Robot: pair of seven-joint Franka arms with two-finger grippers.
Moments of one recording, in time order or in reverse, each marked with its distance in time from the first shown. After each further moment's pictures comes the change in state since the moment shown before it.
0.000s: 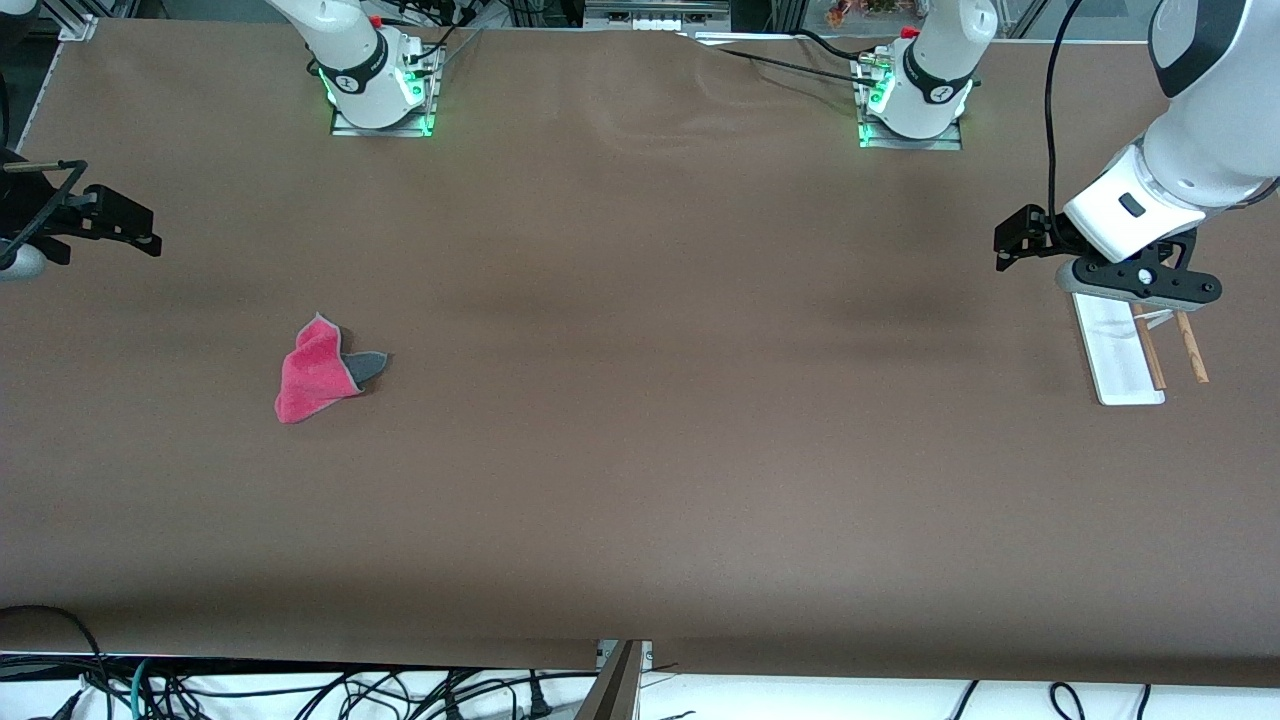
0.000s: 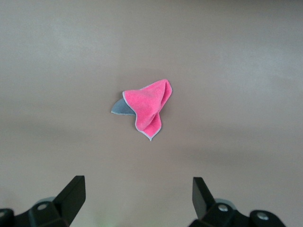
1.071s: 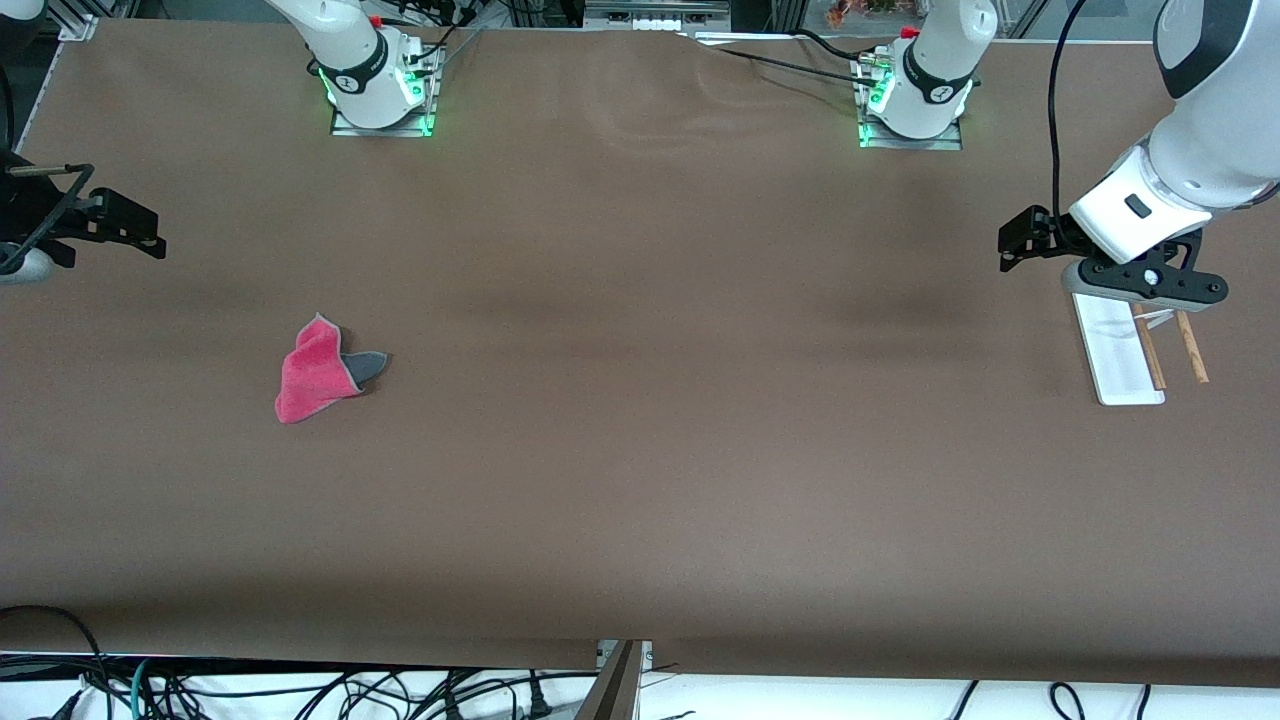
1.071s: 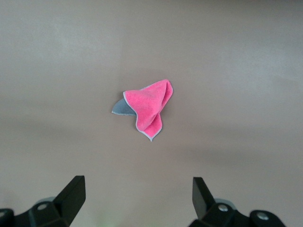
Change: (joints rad) left arm 0.005 0.000 0.003 0.000 0.000 0.000 0.000; right arm 0.001 0.006 0.002 0.000 0.000 0.002 0.000
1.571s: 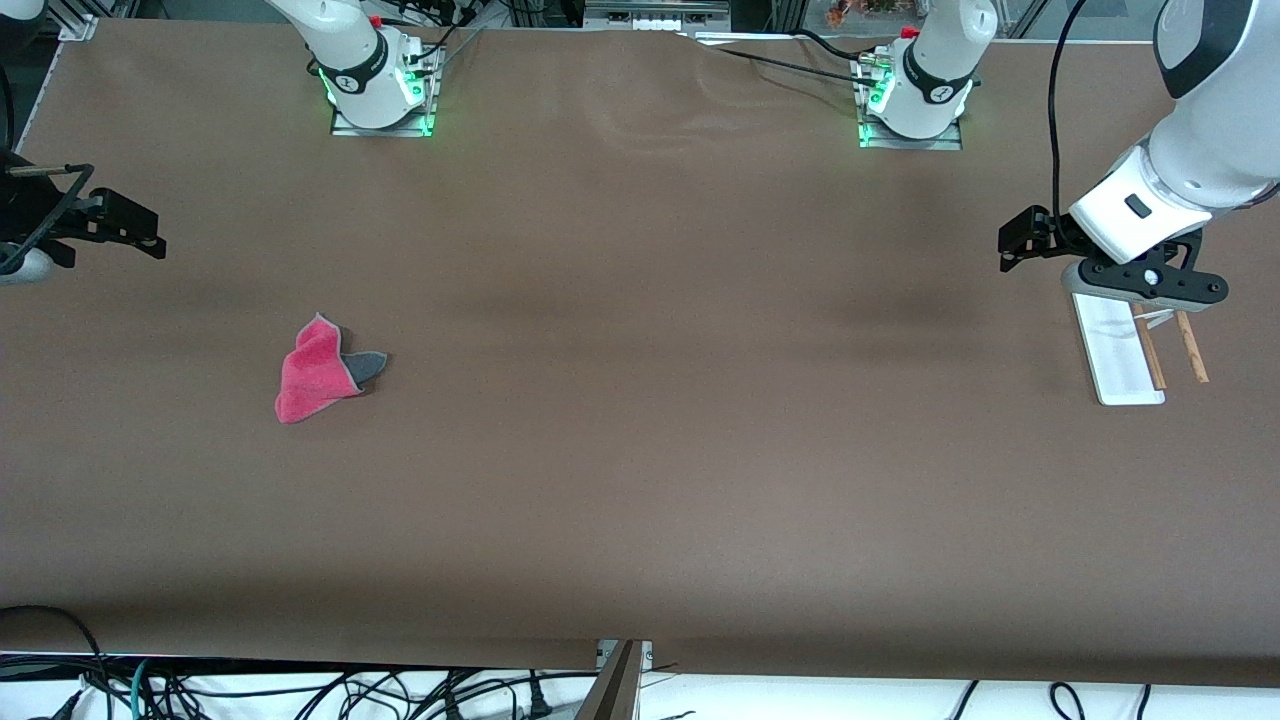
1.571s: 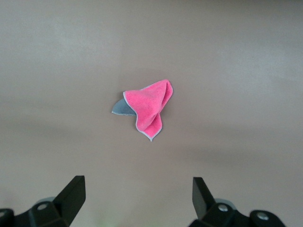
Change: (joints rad) left arm 0.000 0.000 0.000 0.000 0.000 0.000 0.000; right arm 0.000 0.001 0.000 0.000 0.000 0.000 0.000
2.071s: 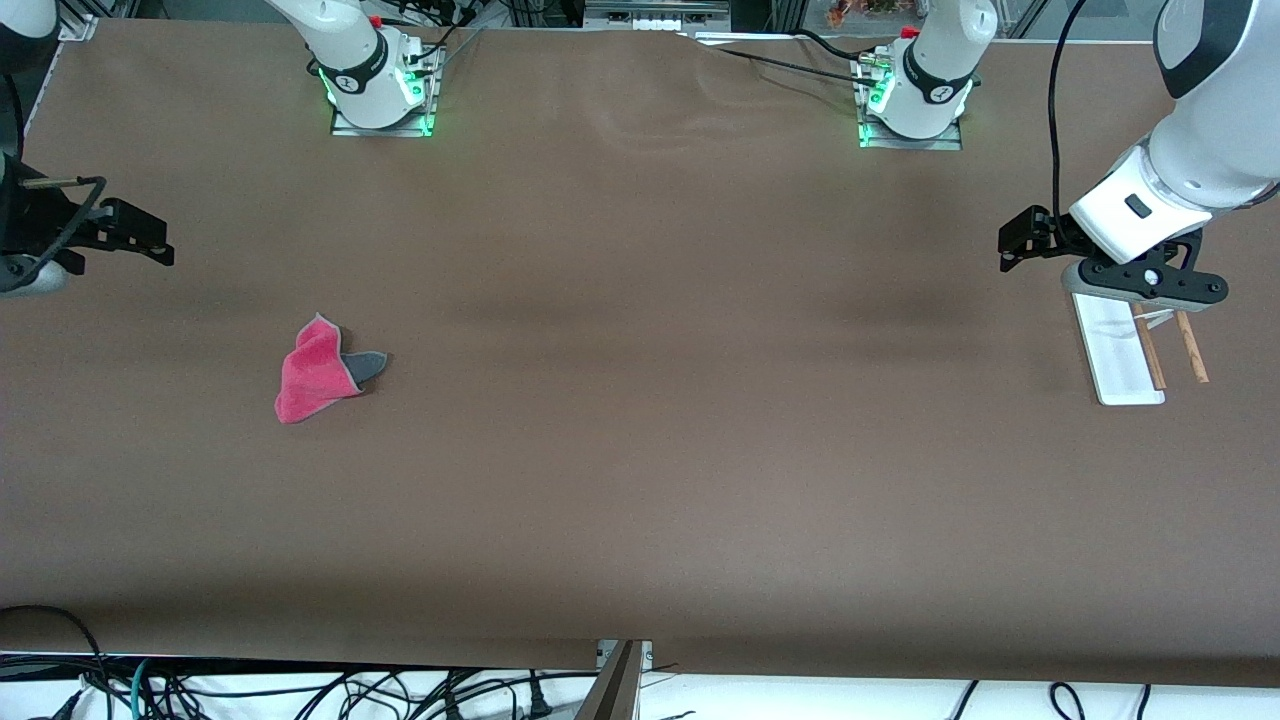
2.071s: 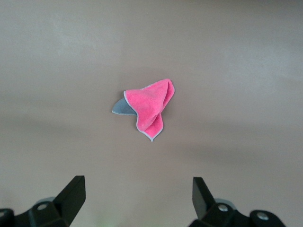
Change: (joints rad) left arm 0.000 0.000 0.000 0.000 0.000 0.000 0.000; right arm 0.001 0.031 0.006 0.000 0.000 0.007 -0.001
